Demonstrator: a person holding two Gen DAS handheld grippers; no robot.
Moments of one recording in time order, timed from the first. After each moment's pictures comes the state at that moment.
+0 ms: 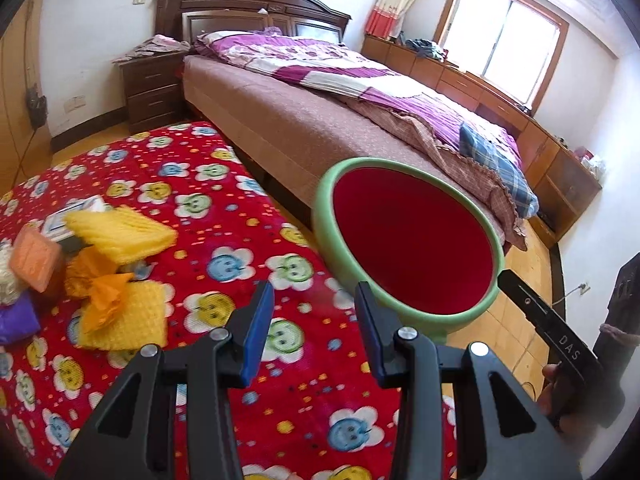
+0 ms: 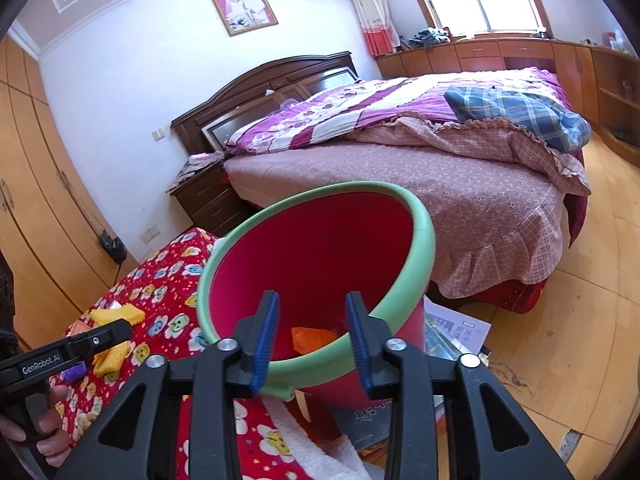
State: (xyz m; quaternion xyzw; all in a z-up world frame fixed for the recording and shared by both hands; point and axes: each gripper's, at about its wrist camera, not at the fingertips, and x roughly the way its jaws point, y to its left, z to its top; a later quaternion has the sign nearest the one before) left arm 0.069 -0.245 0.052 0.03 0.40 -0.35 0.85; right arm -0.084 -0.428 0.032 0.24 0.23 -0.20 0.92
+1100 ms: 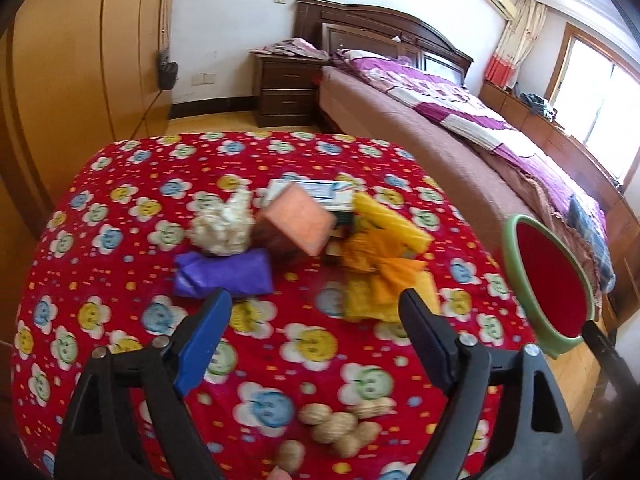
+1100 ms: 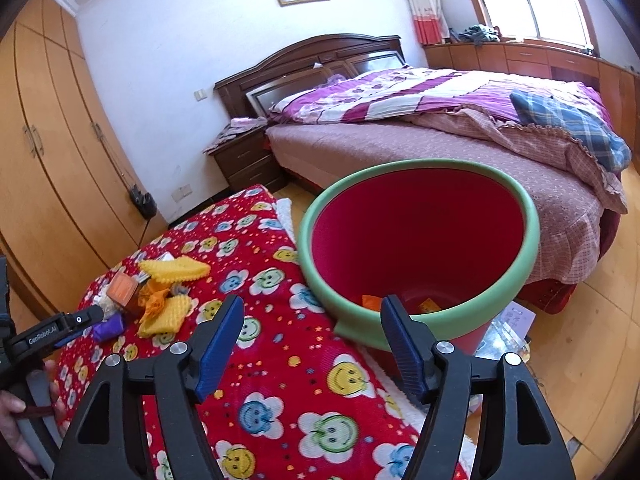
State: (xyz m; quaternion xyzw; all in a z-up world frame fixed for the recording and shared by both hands) left arm 0.109 -0.072 0.048 -0.03 0.40 -0.15 0.91; right arm -0.047 -0.343 0.043 0.20 0.28 -0.13 0.93
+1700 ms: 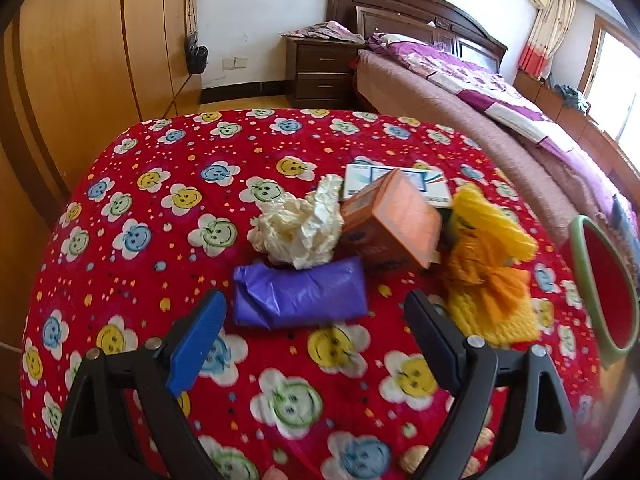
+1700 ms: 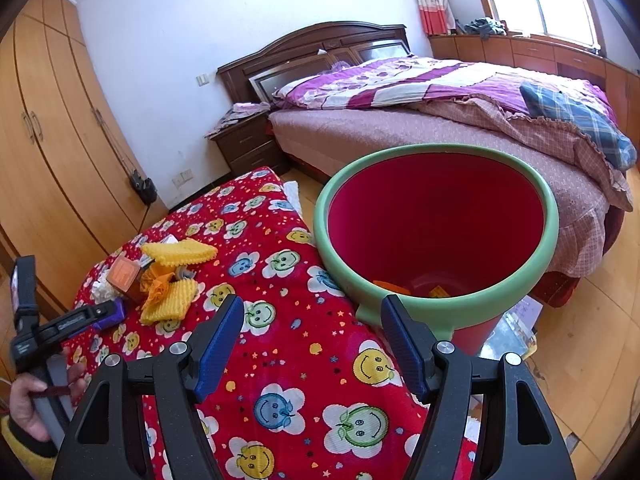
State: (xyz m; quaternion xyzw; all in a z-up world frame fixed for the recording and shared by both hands) left arm 0.161 -0.049 0.007 -0.01 0.43 -0.09 0.90; right arm -0.036 -0.329 0.036 0.20 0.30 -0.13 0.92
